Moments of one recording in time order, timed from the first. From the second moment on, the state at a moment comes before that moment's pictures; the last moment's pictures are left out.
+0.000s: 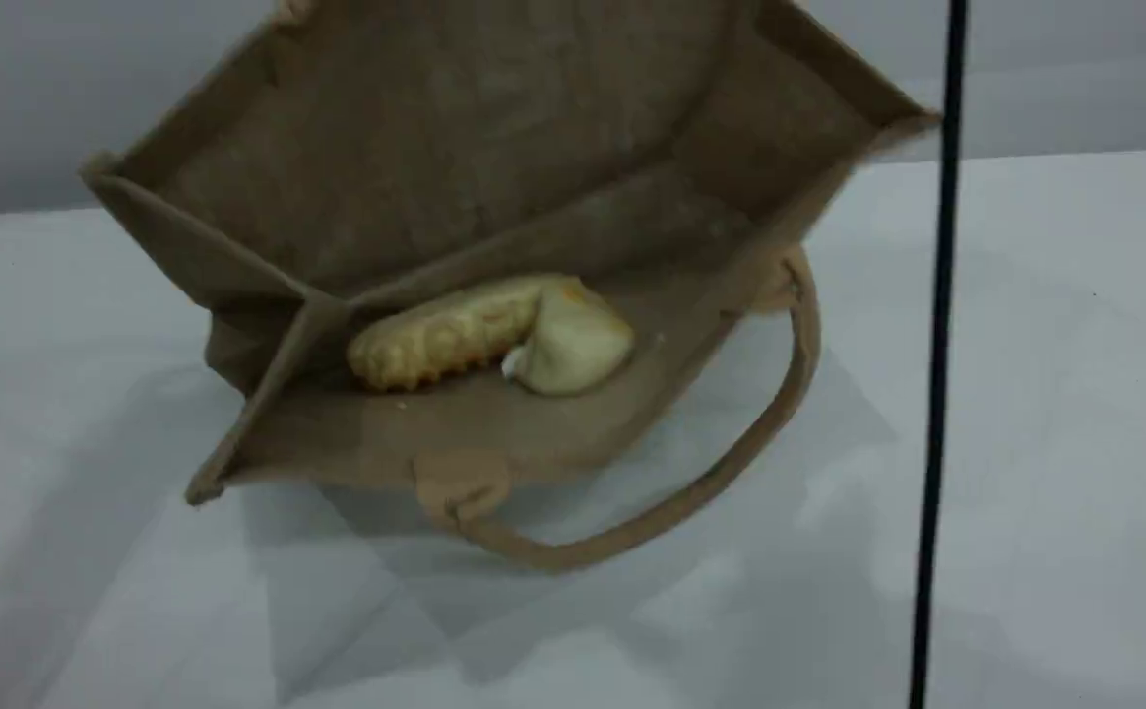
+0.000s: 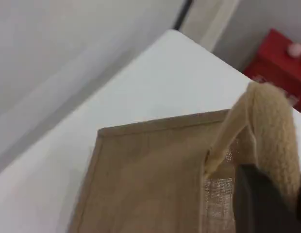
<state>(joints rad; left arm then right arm) -0.19 1.92 -2.05 -0.84 1.17 0.78 0.54 1.33 -1.14 0.75 0.53 -0.66</state>
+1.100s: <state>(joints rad) -0.25 2.24 -2.05 -0.86 1.22 0.63 0.54 0.64 -1.14 -0.03 1.23 0.11</state>
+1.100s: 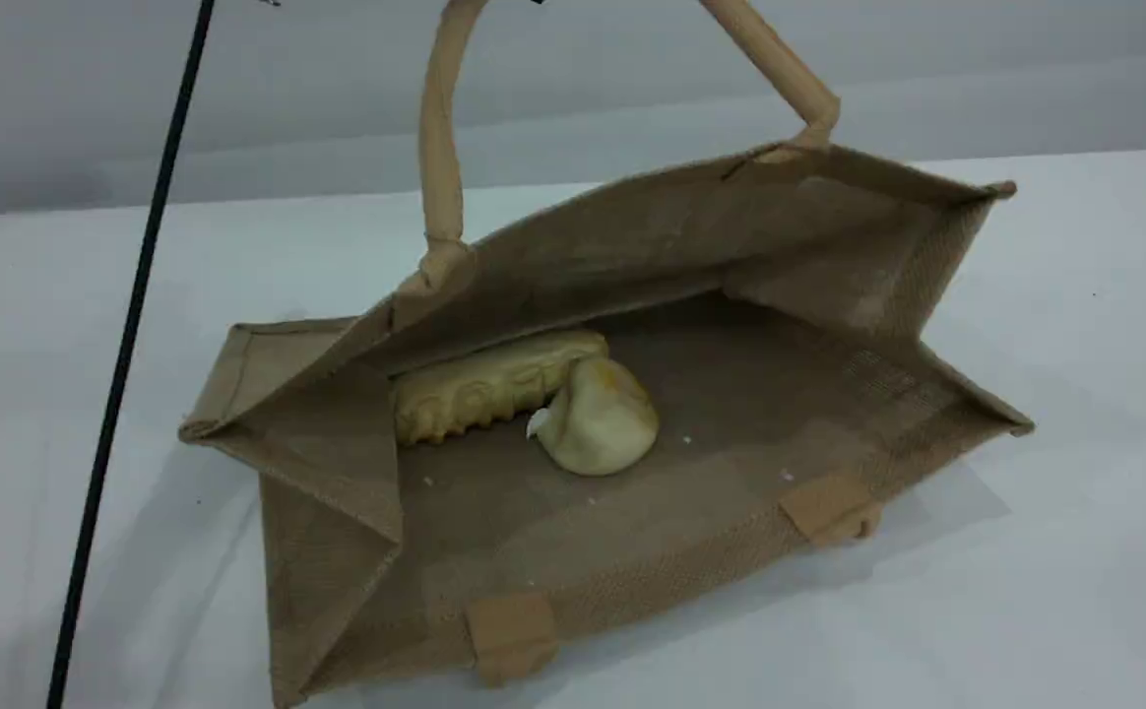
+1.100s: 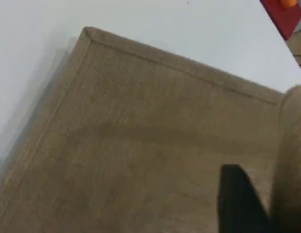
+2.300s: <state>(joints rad) -0.62 1.81 -2.06 -0.19 1.23 0.36 0.54 0.27 -0.71 -0.08 1.14 0.18</state>
